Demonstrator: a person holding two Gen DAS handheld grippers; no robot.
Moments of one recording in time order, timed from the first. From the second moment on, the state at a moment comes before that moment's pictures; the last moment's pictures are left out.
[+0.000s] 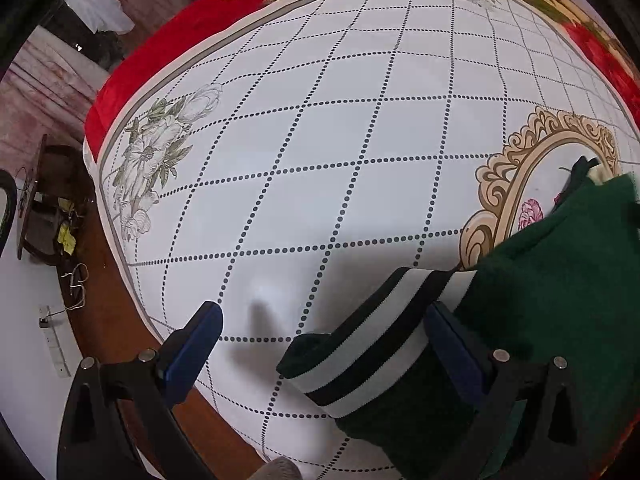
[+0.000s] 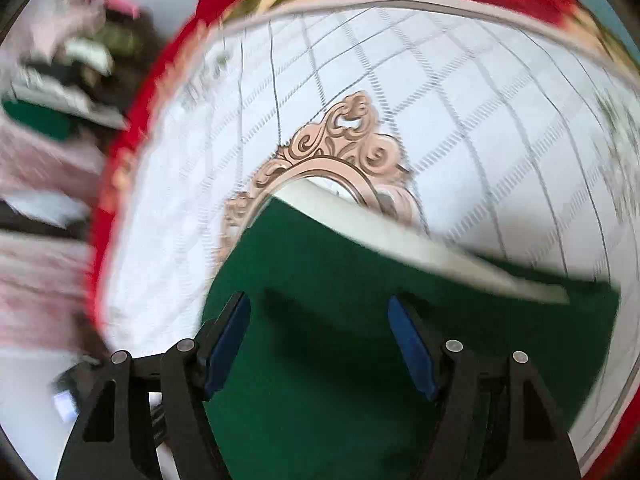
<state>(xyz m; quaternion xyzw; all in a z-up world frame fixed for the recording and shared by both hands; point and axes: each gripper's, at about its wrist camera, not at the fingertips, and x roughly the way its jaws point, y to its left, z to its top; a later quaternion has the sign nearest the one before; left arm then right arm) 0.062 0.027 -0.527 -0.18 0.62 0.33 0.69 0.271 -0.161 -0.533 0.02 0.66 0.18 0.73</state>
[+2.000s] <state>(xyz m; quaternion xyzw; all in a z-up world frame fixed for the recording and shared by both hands) 0.023 -0.026 -0.576 -0.59 0.42 0.03 0.69 -0.008 -0.343 -0.599 0.69 0.46 0.02 0.56</state>
